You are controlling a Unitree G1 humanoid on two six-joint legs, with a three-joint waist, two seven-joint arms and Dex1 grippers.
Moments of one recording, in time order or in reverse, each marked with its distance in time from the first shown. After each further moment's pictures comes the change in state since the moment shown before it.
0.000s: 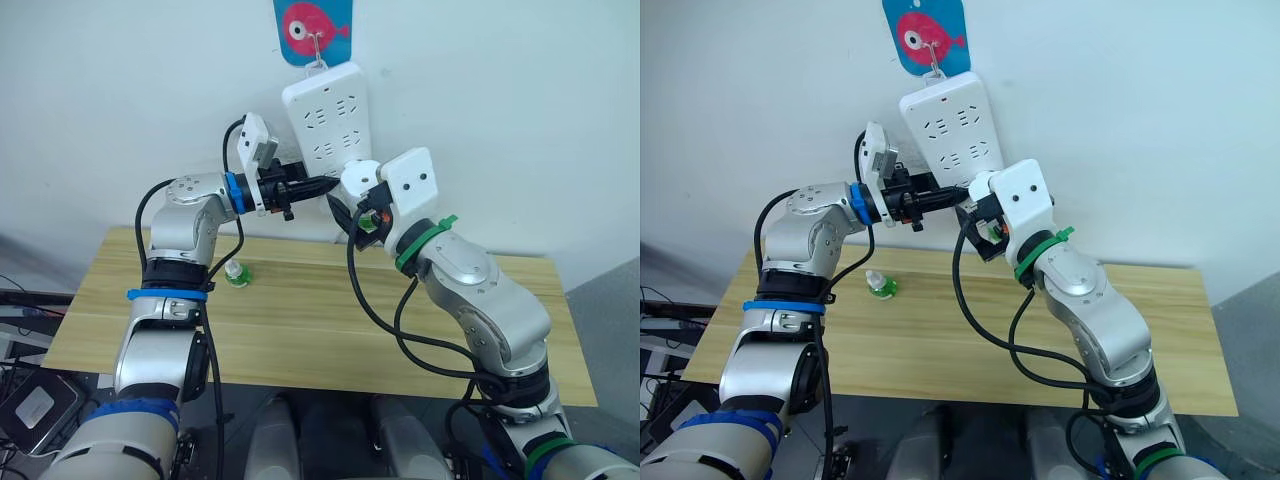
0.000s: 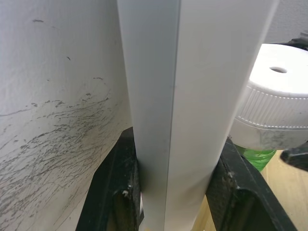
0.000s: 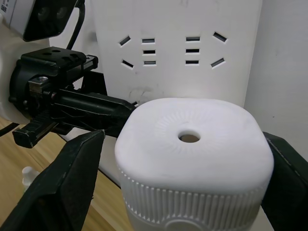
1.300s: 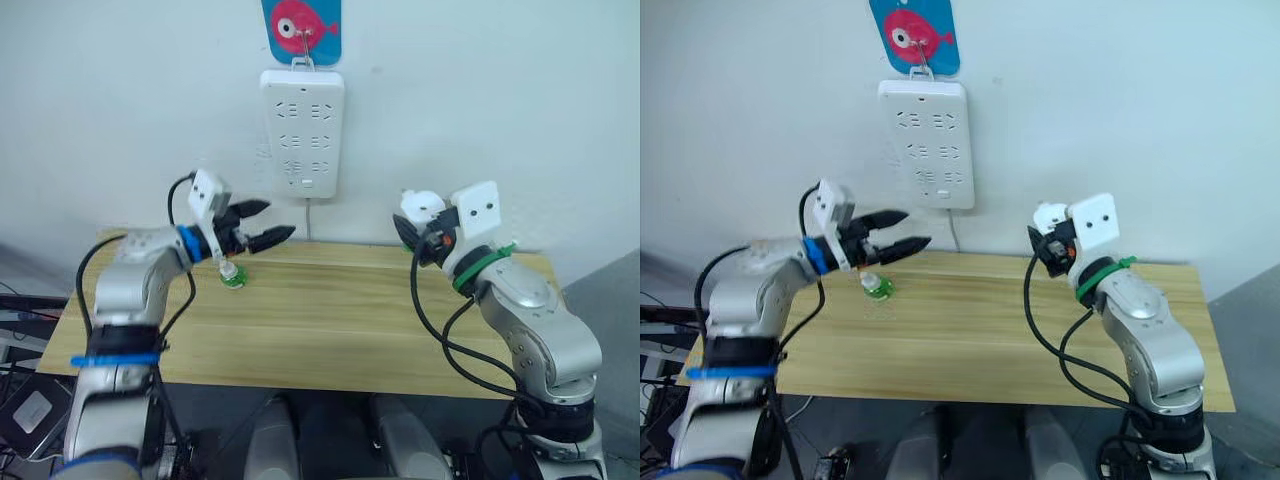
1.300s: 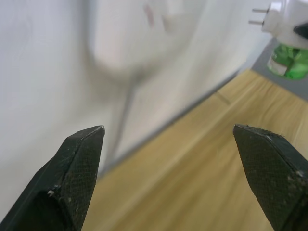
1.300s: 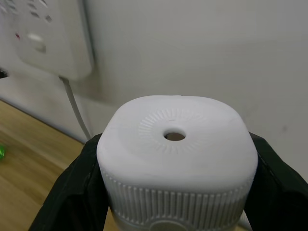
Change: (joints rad) left arm 0.549 0.138 0.113 -0.494 -0.086 0.214 0.229; right arm 0.268 -0.088 -0.269 -0.033 0.060 -0.018 0.146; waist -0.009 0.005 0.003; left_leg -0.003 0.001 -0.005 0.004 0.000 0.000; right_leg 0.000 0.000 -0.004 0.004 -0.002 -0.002
